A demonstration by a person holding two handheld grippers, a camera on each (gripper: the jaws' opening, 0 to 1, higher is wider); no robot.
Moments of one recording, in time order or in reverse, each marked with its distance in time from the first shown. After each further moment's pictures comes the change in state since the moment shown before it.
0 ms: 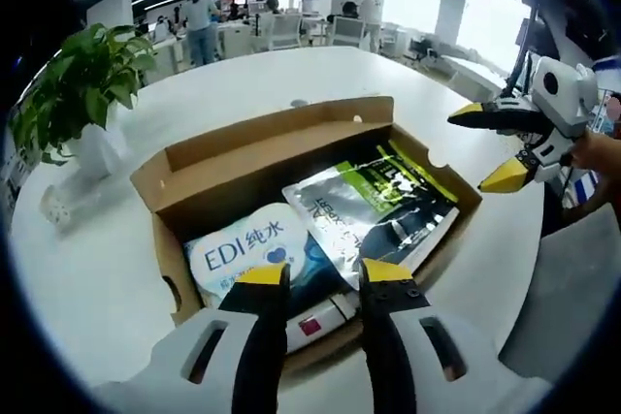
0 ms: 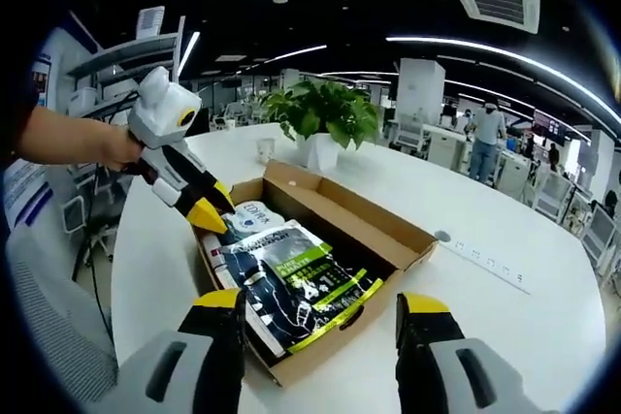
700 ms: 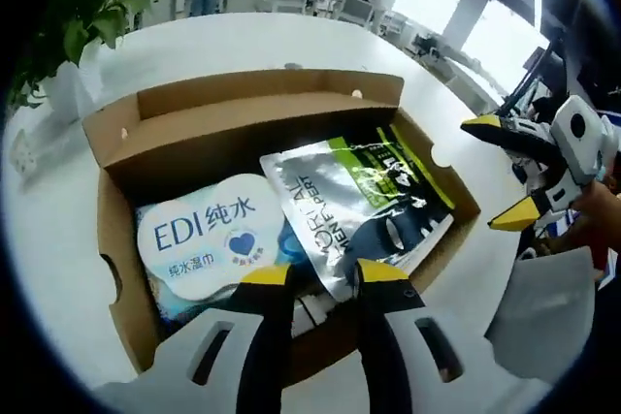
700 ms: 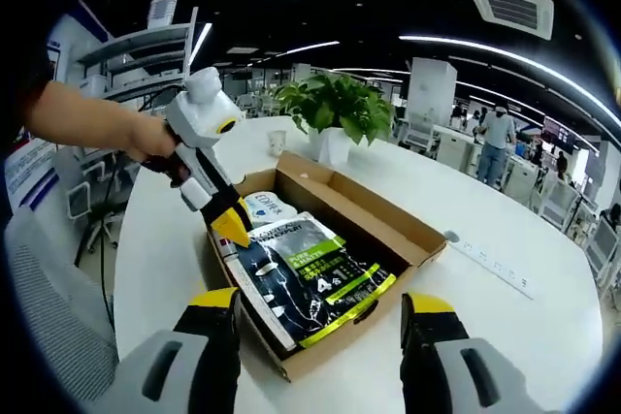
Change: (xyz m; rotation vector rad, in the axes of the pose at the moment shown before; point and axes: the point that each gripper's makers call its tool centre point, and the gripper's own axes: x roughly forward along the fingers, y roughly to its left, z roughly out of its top) left arm 0.029 -0.013 -0.016 -0.209 0.120 -0.128; right arm 0.001 0.011 -0.006 -0.050 0.022 0.029
